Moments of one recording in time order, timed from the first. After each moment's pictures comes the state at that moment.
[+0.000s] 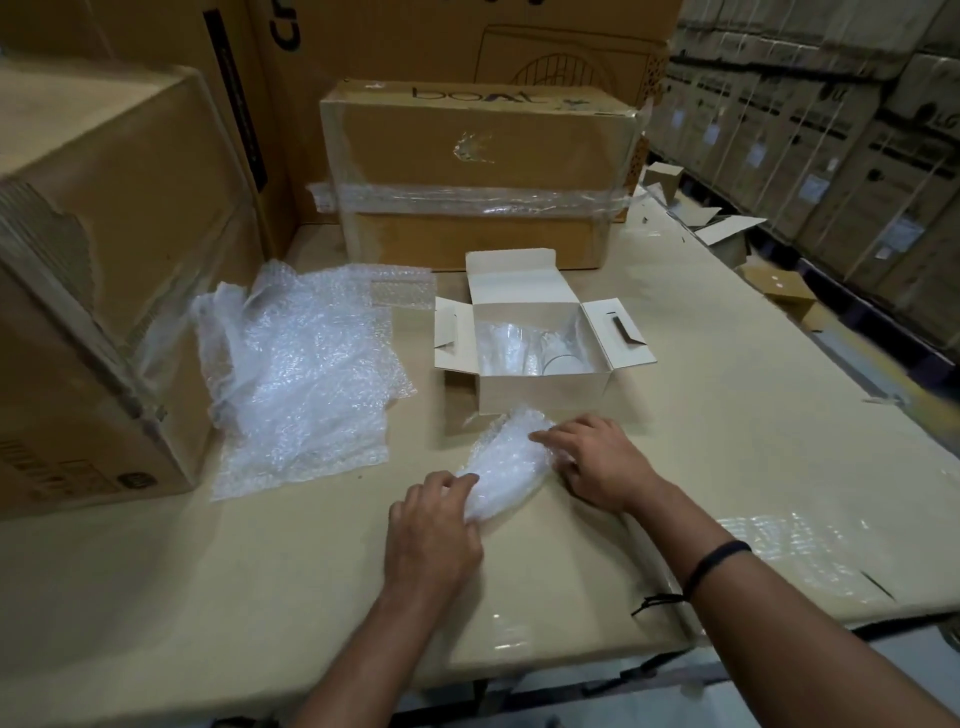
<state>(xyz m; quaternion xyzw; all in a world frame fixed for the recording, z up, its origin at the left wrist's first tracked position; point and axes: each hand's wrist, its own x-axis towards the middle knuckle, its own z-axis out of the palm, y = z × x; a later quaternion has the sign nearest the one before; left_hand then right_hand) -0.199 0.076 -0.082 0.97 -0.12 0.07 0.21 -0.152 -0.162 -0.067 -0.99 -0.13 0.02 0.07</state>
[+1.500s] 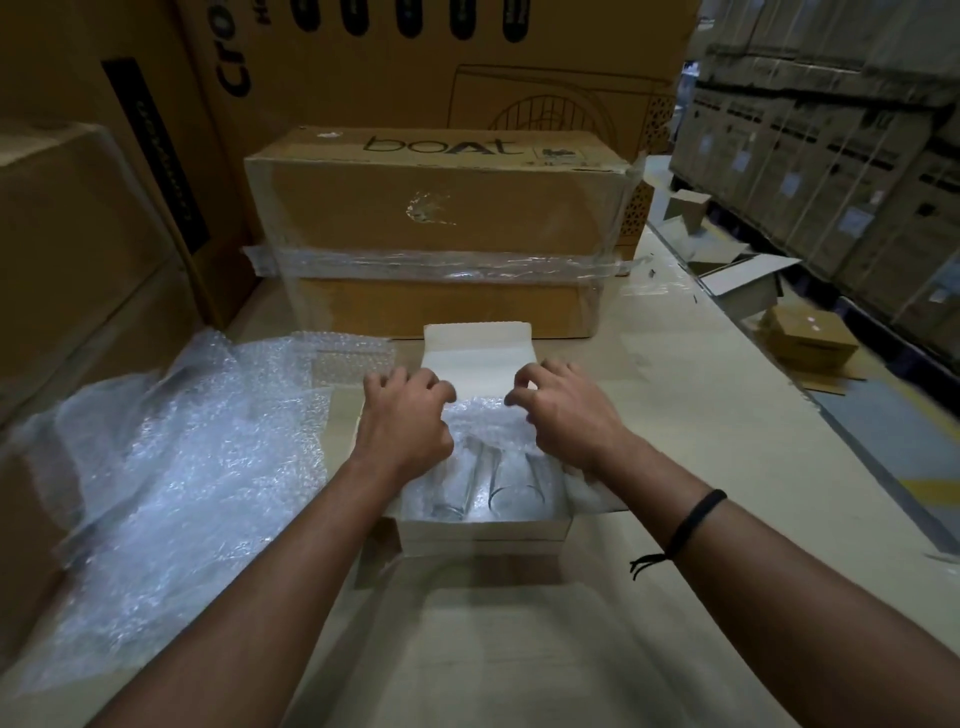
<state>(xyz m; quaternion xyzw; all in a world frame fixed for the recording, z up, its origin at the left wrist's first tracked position) 0.051 -0.023 0.005 0.97 -0.19 0.17 0.01 0.044 -0.233 0.011 -0.97 -0.22 -0.12 -0.06</state>
